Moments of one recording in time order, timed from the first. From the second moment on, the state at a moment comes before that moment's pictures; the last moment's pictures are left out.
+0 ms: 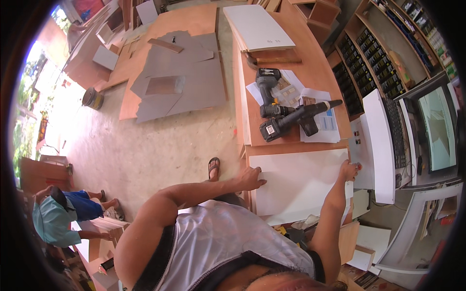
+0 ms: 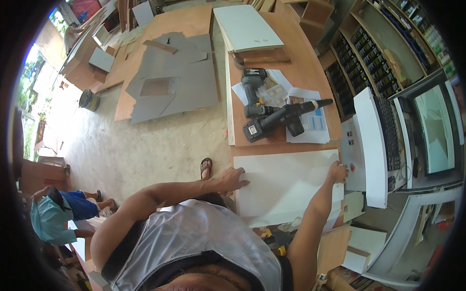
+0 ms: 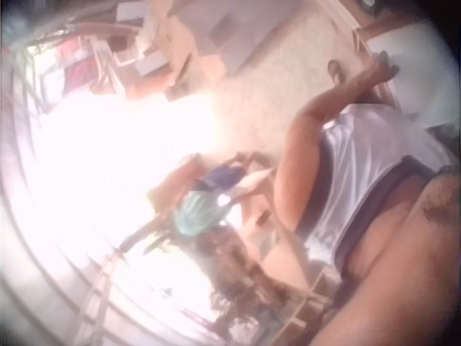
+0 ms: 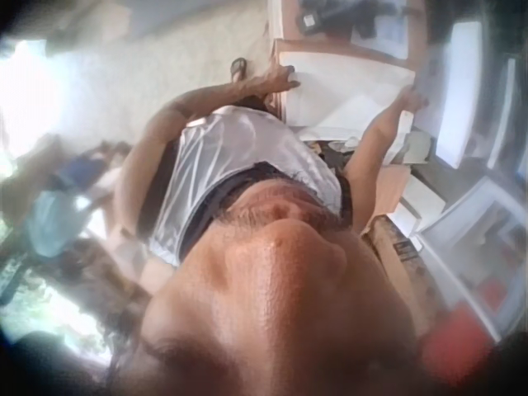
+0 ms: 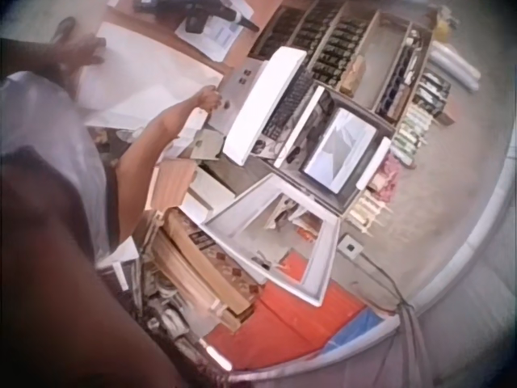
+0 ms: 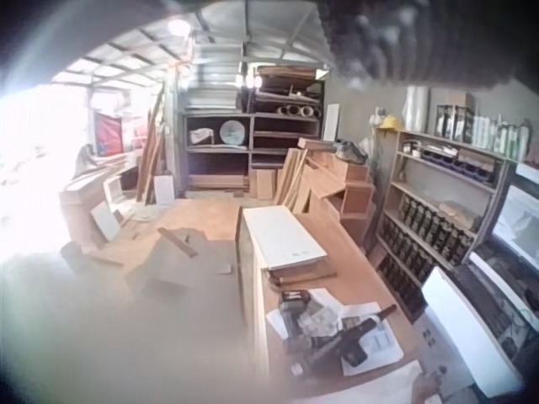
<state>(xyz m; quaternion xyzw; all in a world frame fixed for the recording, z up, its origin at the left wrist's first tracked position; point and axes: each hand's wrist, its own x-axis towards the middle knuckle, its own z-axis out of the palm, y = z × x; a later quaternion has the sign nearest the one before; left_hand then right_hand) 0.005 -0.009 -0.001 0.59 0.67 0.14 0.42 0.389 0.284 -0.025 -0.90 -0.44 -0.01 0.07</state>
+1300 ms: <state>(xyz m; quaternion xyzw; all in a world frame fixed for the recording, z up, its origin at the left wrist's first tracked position) -0.053 0.033 -0.026 0.88 0.41 0.08 0.22 0.494 0.235 -0.046 -0.81 -0.53 0.13 0.20</state>
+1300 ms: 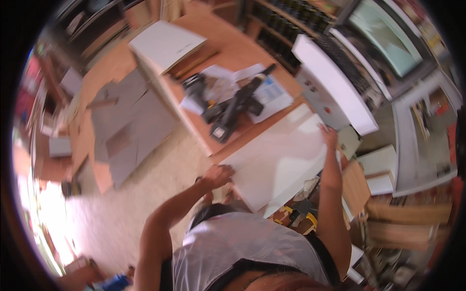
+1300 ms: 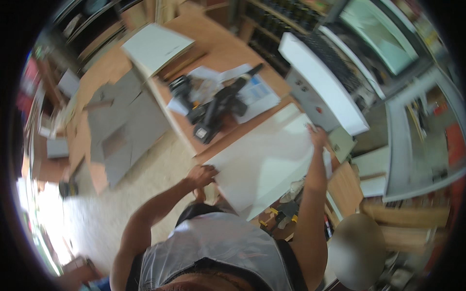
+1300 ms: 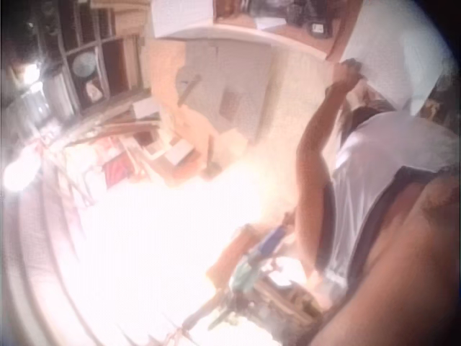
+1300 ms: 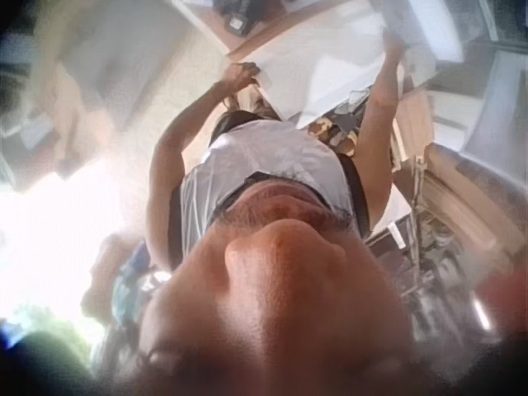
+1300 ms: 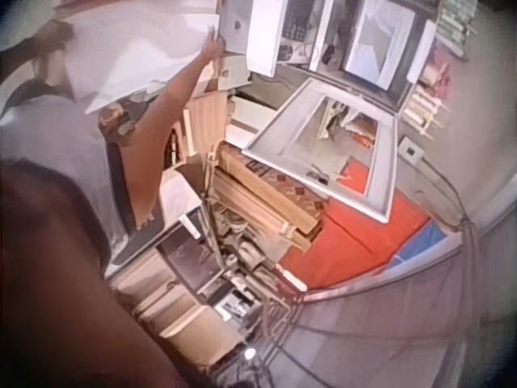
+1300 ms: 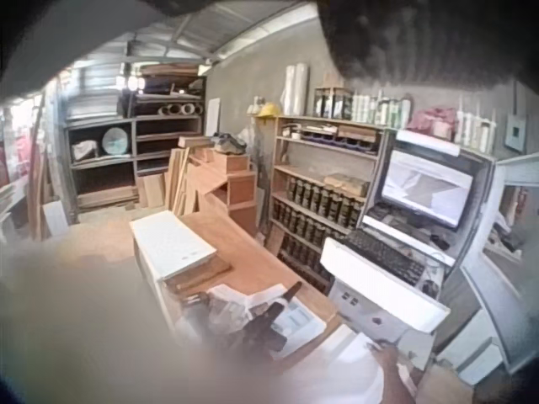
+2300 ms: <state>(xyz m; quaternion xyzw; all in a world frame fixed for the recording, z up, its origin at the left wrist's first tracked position) -0.066 0.025 -0.045 0.89 0.36 0.19 0.20 0.477 0.197 -0.027 -0.87 -0.46 0.07 0.15</state>
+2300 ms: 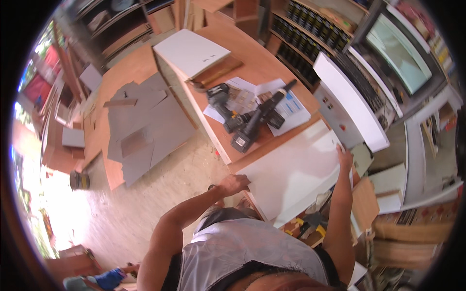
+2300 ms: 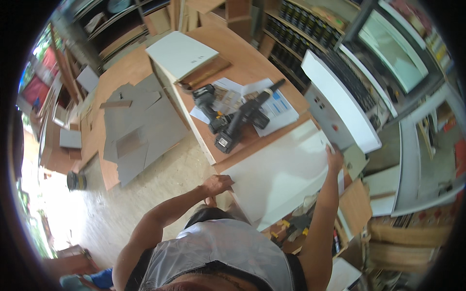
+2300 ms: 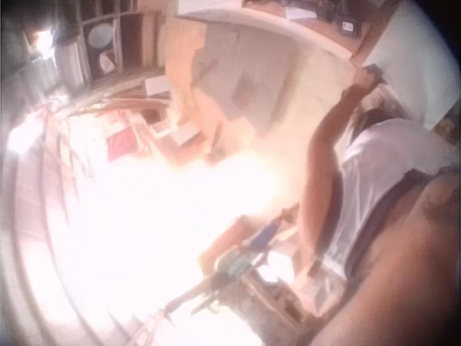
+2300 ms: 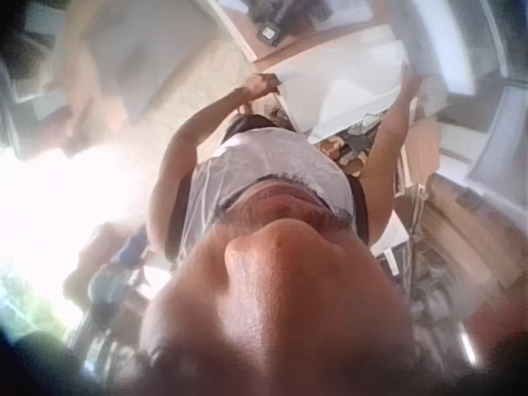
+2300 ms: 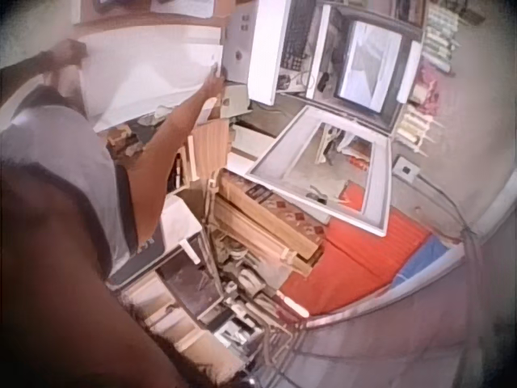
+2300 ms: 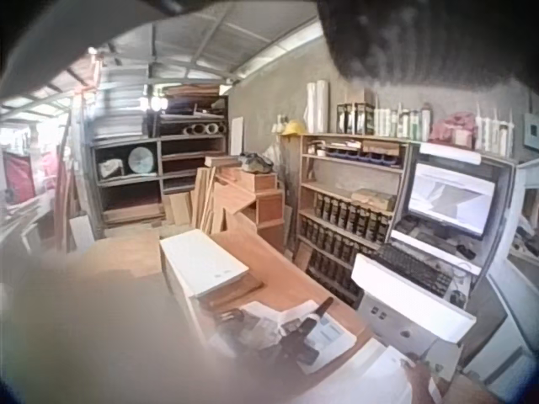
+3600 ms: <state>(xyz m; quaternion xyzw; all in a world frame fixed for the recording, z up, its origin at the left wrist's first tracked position) -0.066 0.015 -0.060 0.86 0.31 0.19 0.35 0.114 -0.158 -0.088 -0.77 -0.35 0.06 0.53</state>
